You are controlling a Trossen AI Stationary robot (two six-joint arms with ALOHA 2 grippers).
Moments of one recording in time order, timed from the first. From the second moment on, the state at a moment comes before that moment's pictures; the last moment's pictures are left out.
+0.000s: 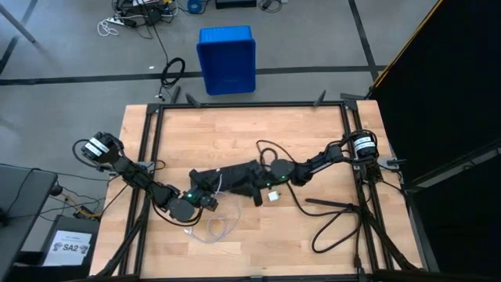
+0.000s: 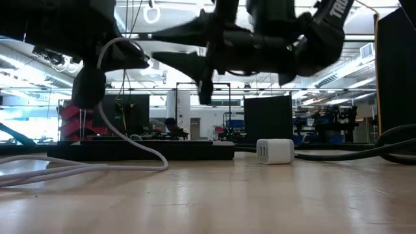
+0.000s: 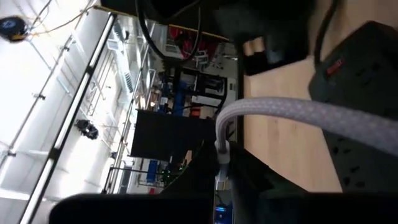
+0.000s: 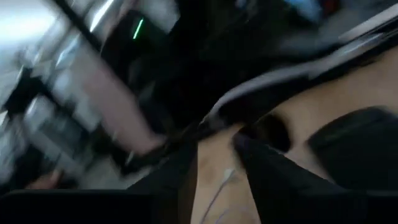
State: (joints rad) left arm -0.60 1.53 0.50 0.72 -1.37 1.01; right arm 0.11 2.01 0.94 1.12 -0.11 0.66
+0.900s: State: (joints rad) left arm -0.53 1.62 0.51 0.74 -1.34 1.02; right arm 0.04 2.01 1.02 0.91 -0.09 0.83
